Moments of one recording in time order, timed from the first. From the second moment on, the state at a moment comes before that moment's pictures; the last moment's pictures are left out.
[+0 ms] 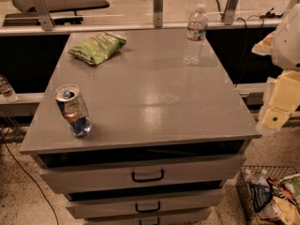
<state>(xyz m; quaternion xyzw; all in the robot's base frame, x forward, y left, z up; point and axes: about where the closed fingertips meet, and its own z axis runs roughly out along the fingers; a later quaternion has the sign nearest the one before) 0.438 -0.217 0.976 -0.60 0.78 -0.03 0.16</state>
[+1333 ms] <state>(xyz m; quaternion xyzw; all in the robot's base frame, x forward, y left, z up) 0.480 -0.097 0.915 -0.68 0.69 0.10 0.21</state>
